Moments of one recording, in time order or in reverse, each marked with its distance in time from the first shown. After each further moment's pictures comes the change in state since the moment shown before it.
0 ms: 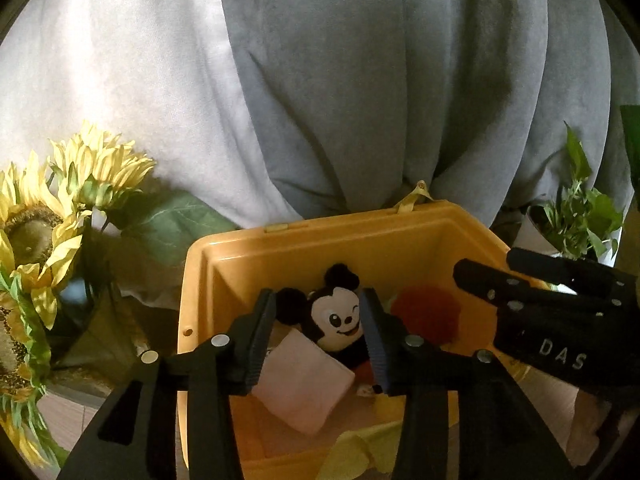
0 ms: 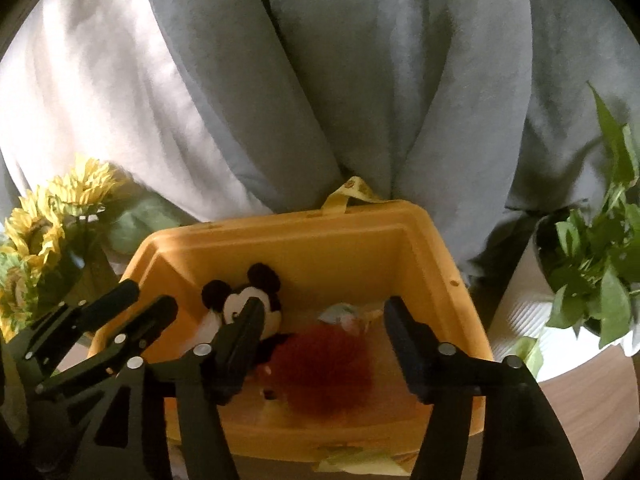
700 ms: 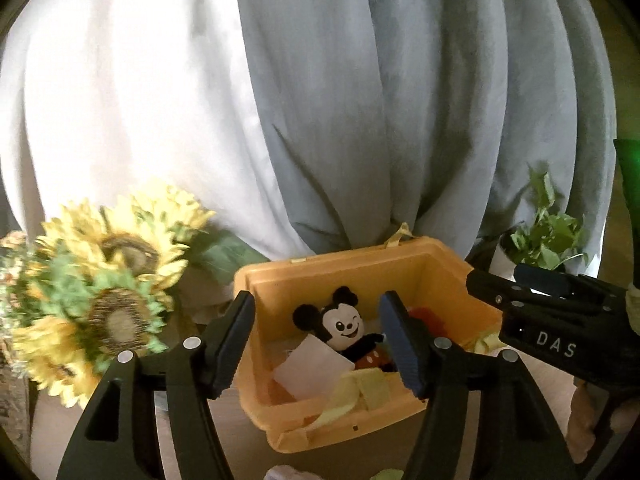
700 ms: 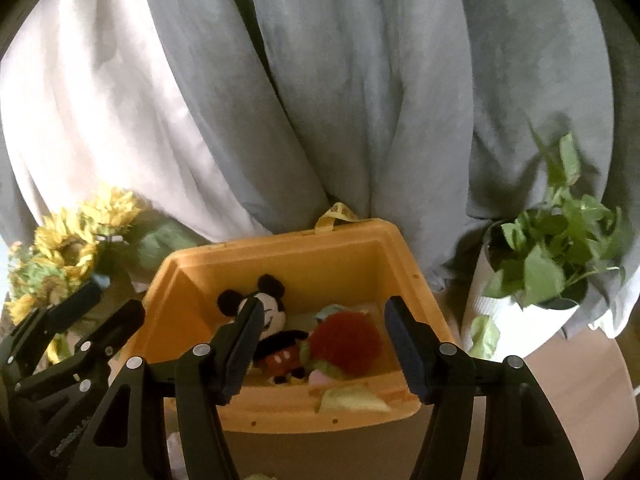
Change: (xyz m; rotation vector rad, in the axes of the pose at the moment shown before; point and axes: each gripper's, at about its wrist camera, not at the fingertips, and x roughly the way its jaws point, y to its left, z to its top) left arm -0.099 0.002 -0.005 0.006 -0.159 0.040; right arm -0.074 0.007 -0.011 0.048 -0.104 -0.017
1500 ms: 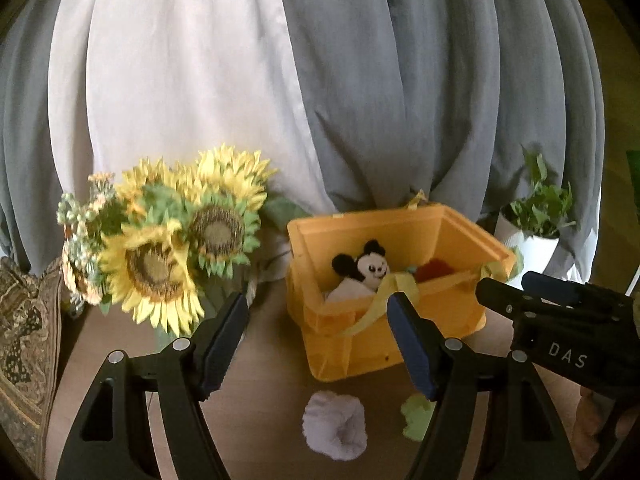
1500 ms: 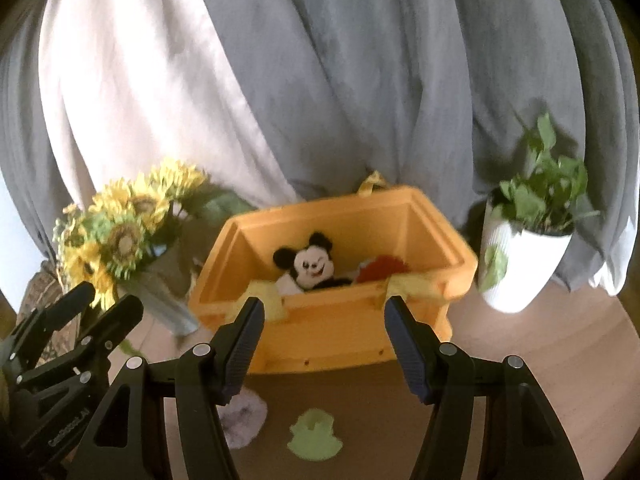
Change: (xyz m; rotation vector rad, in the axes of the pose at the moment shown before) left arm -0.067 0.029 -0.059 -0.008 0.033 0.059; right arm -0.059 0.049 -0.069 0.005 0.014 0.048
